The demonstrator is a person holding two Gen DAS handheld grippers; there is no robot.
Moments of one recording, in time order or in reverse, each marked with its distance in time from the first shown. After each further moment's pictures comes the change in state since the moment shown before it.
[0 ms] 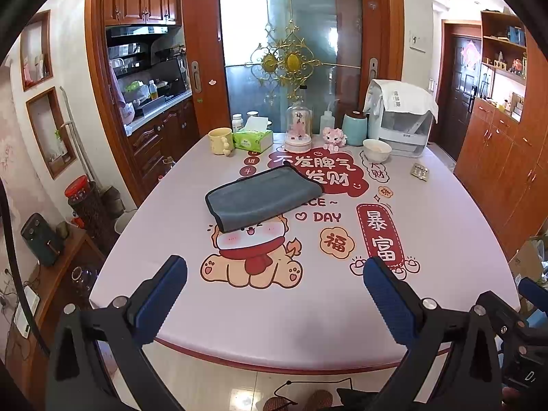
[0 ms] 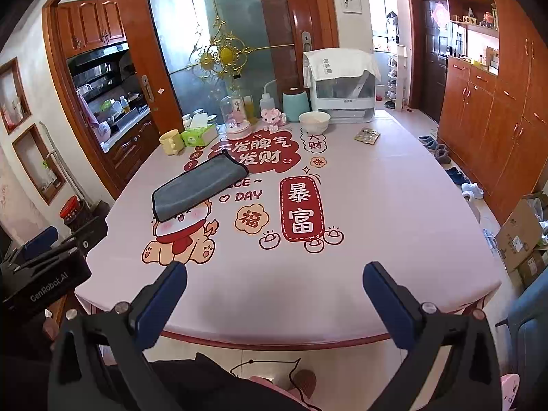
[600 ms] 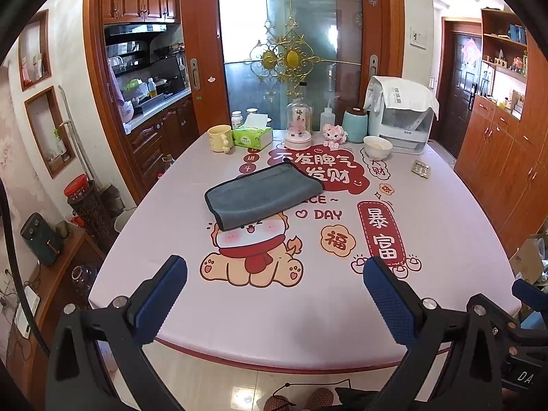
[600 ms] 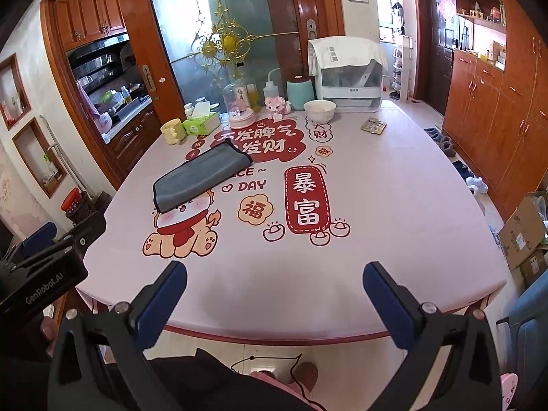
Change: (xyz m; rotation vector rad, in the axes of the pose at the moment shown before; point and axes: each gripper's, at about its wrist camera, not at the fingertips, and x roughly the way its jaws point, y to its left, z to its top) left arm 0.006 0.003 -0.002 0.001 0.006 -0.005; right arm 0.012 0.004 0.001 -0.002 0.048 0.011
